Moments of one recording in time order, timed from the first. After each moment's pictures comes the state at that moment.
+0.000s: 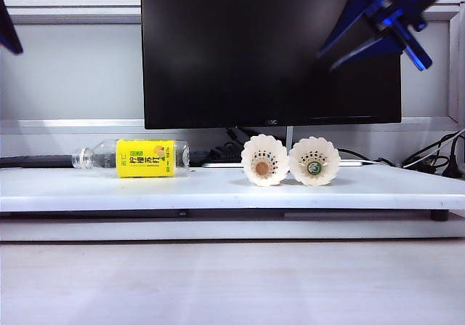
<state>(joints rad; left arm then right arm) -0.12 0.98 0.94 -0.93 0.45 -0.02 0.16 1.54 1.37 -0.61 -0.67 0.49</state>
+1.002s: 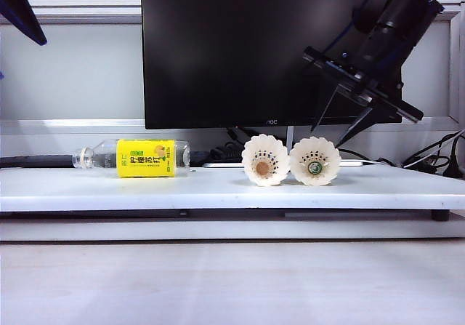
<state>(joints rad) -0.12 1.00 0.94 -0.82 0.50 -0.05 0.21 1.85 1.56 -0.83 -0.47 0.51</state>
